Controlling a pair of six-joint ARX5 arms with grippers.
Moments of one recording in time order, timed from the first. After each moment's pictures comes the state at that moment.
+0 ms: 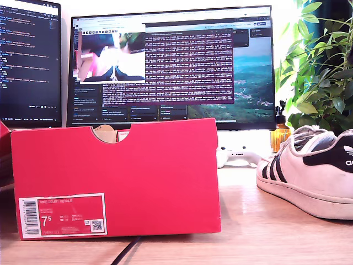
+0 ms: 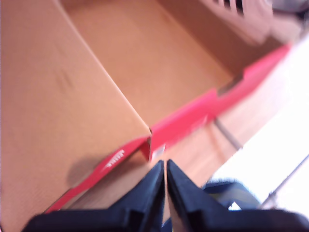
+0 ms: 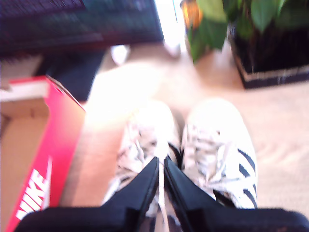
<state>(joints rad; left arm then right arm) -0.32 0.61 0.68 -0.90 0.34 0.17 -0.01 1.08 0.90 -0.45 -0.18 0.13</state>
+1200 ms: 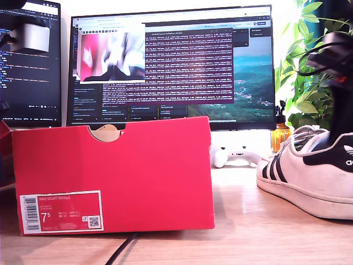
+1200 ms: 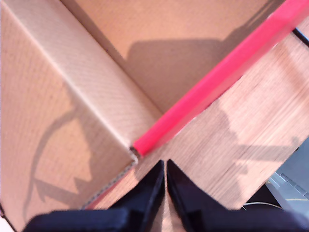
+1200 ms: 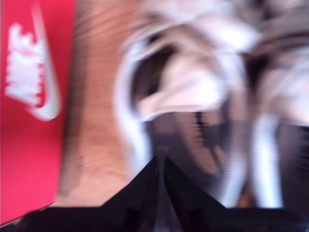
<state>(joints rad) -0.61 1.10 0.68 -0.71 -0.10 0.21 0.12 1.37 0.97 -0.75 -0.35 0.13</state>
